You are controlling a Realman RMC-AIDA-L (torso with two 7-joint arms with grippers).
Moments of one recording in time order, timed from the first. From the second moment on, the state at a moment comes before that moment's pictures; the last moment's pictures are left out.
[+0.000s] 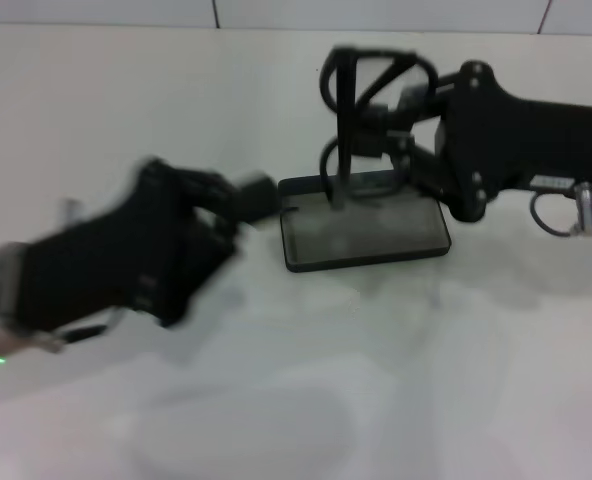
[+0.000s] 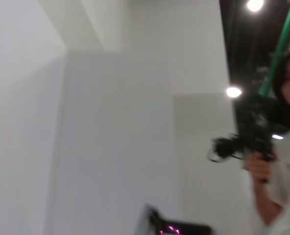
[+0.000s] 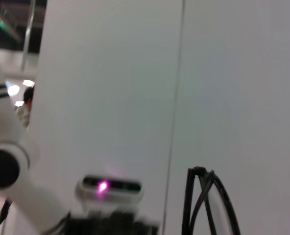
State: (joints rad) left arm -0.43 -2.03 1.35 0.29 1.00 2.02 -0.83; right arm 0.55 1.99 -1.38 -0.75 -1.15 -1.61 1.07
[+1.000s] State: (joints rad) left arm -0.25 -2.03 1.02 0.40 0.93 2.03 -0.90; right arm 0.35 2.03 -1.96 -1.76 -2.68 -1.13 2.14
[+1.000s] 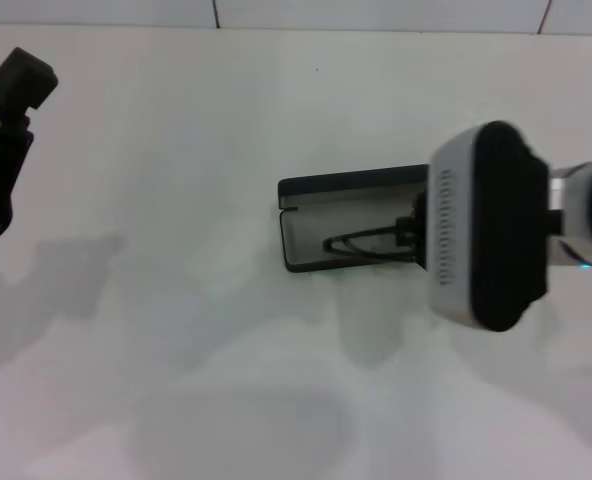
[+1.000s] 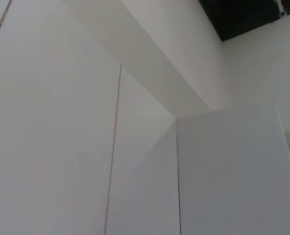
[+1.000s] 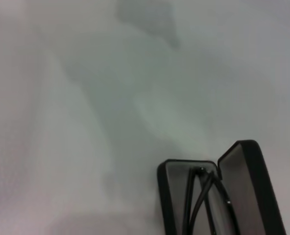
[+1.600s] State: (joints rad) left arm -0.24 -2.04 1.02 0.38 0.93 2.03 -0.89; right arm 0.55 2.03 -2.23 -1.58 -2.98 -1.00 2.45
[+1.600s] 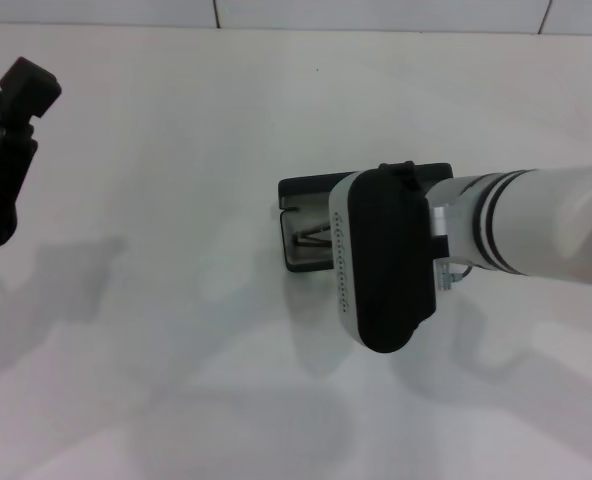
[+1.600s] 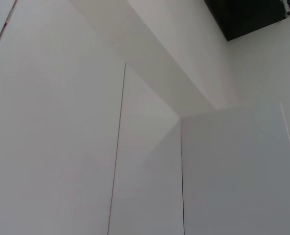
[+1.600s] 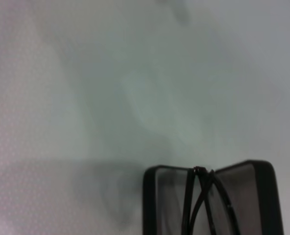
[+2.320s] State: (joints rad) left arm -0.24 -2.04 1.03 0.38 0.94 2.03 -0.88; right arm 0.57 2.03 -2.24 -1.50 -2.98 -0.93 2.48
